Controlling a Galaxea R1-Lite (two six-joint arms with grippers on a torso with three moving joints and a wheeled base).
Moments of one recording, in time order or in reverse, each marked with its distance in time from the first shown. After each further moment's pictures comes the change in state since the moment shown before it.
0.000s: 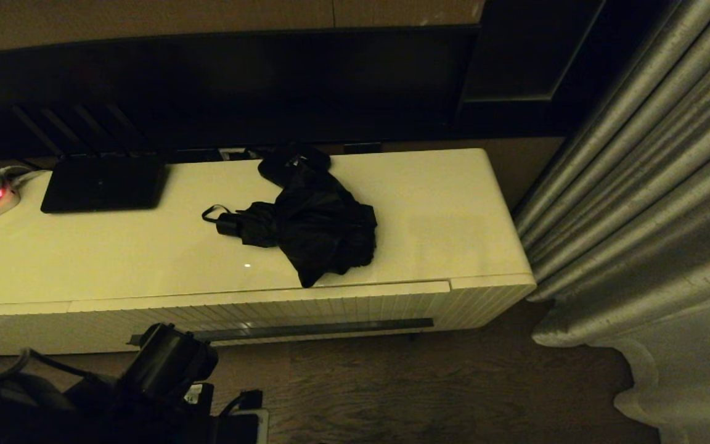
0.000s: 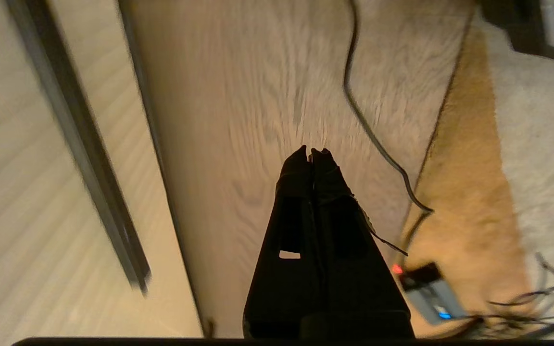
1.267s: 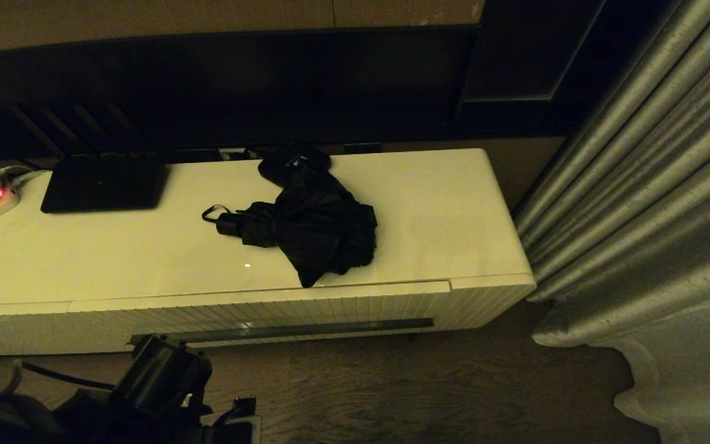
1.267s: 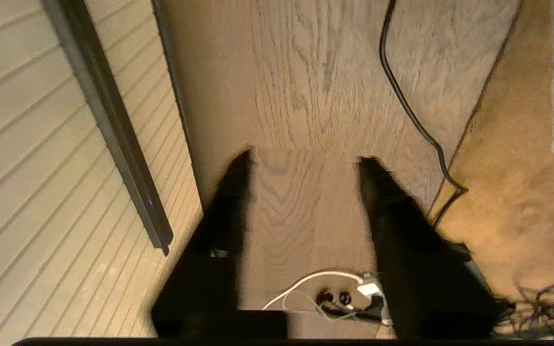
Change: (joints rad) left arm -0.008 -0.003 0.072 -0.114 0.133 0.013; right arm 0.000 0.000 0.000 0.000 0.000 0.000
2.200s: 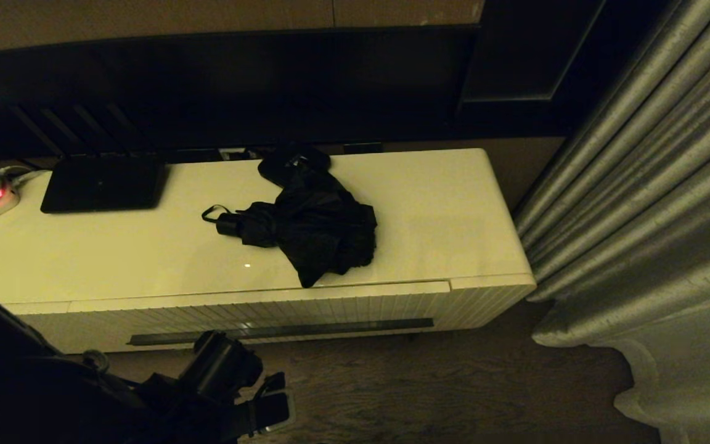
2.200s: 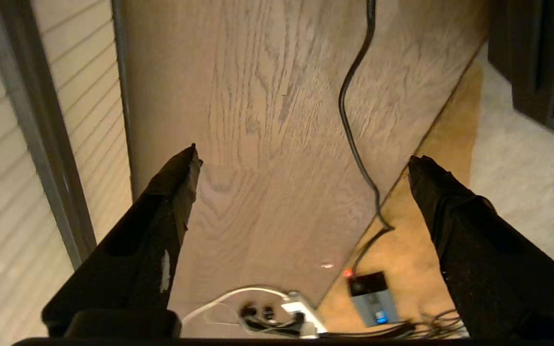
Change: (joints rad) left arm -0.077 0.185 -0.106 0.001 -0.001 -0.306; right arm 0.000 0.000 0.000 0.000 0.001 0.000
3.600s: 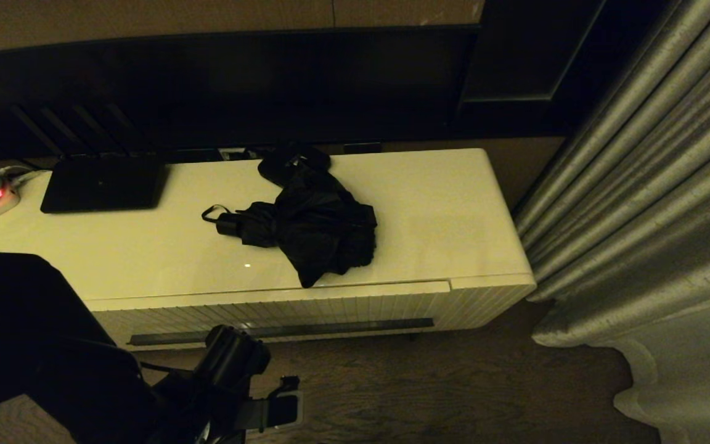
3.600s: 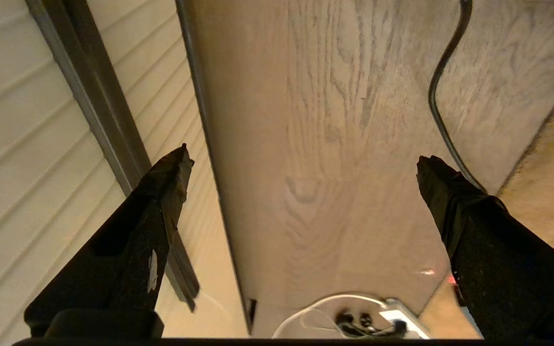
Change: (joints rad) left arm 0.037 0.132 0.005 -0.260 0.081 0.296; right arm 0.000 0.000 0.000 0.000 -0.001 0.000
